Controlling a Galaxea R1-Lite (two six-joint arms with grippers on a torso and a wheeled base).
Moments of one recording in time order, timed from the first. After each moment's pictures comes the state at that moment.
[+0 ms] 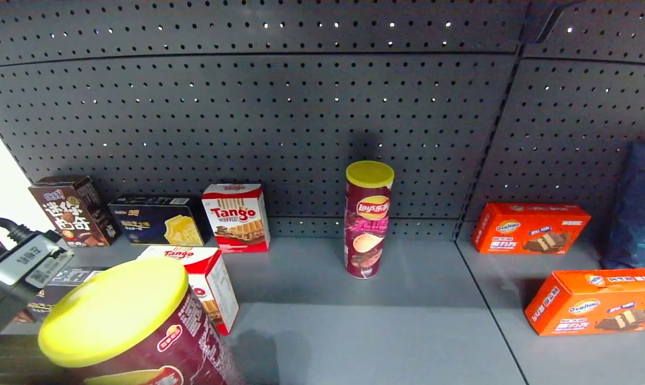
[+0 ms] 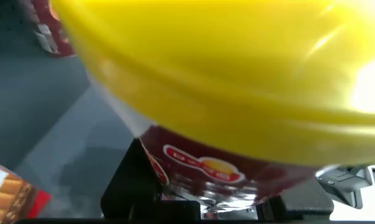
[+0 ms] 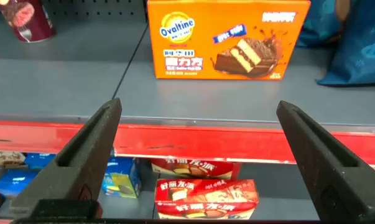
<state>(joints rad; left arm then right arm) -0.35 1.10 -0.53 -0.17 -0.89 0.14 0.00 0.00 0.00 0.00 0.02 0.00</state>
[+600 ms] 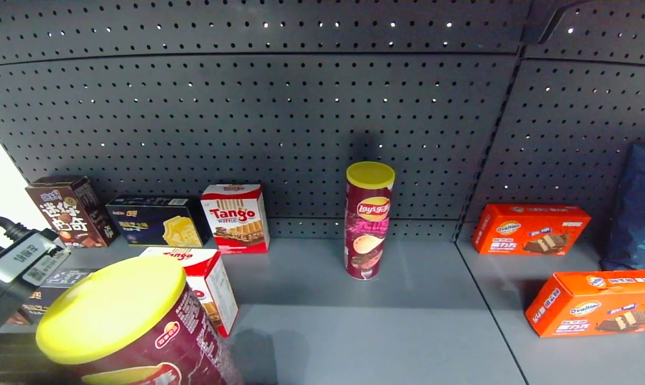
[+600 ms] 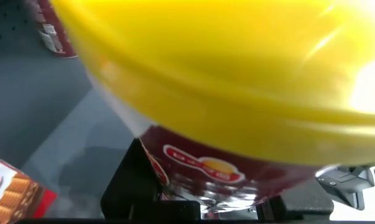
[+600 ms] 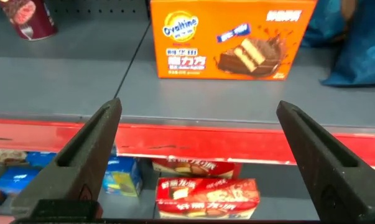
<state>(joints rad) -0.35 1.10 -0.53 -0.17 -0.88 0.14 0.01 0.01 0.00 0.00 0.02 0.00</state>
